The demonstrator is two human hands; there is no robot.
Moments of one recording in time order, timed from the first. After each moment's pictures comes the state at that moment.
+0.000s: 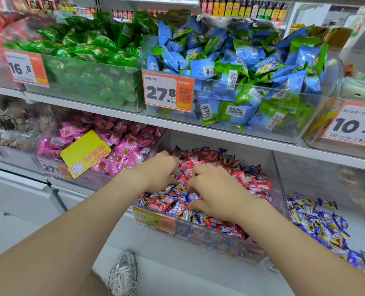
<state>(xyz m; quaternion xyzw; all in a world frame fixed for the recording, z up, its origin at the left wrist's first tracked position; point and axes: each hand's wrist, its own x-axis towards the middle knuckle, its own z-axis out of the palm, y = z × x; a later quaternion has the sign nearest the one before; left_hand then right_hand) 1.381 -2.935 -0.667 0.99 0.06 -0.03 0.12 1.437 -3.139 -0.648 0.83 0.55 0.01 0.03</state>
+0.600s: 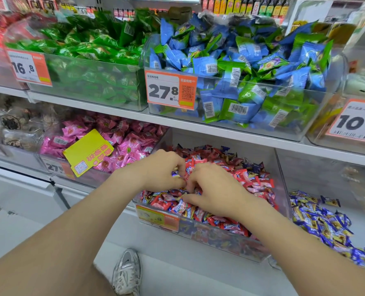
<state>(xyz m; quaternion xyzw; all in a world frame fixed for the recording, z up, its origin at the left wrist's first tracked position) 1.362 -2.949 -0.640 0.98 0.03 -0.01 0.18 1.435 -3.131 -0.654 0.84 0.53 -0.01 -0.11</state>
